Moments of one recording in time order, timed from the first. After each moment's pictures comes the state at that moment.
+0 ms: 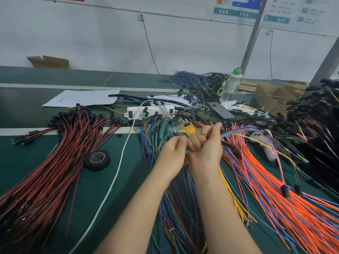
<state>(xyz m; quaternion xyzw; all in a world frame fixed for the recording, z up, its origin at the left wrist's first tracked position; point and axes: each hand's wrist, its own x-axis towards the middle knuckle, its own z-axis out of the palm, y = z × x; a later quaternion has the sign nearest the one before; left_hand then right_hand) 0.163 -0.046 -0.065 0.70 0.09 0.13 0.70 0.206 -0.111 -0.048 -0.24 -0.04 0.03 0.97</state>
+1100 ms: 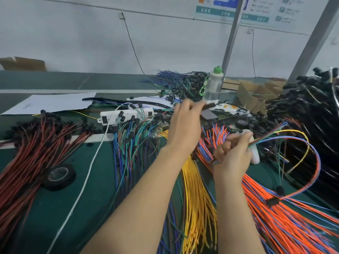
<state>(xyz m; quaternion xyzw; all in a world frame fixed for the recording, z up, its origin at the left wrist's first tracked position) 0.257 -0.106 -0.017 0.89 -0.06 0.38 0.26 0.239 -0.206 -0.046 -0.43 0.10 -0.21 0.88</state>
